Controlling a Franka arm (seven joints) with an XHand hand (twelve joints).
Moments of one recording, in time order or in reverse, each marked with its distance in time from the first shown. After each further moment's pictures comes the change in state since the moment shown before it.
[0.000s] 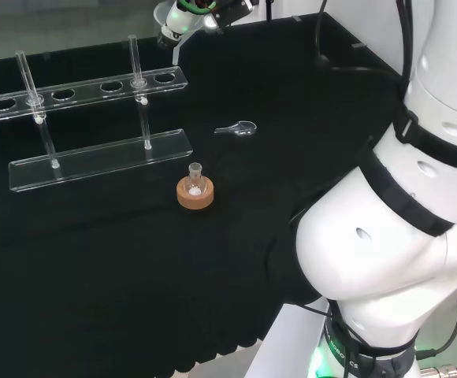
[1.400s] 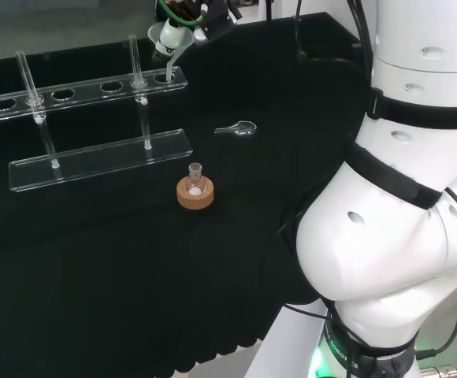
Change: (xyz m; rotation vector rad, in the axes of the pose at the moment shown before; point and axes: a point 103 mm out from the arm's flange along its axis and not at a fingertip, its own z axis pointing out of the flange) arm 0.008 0.078 0.047 0.066 0.004 -0.064
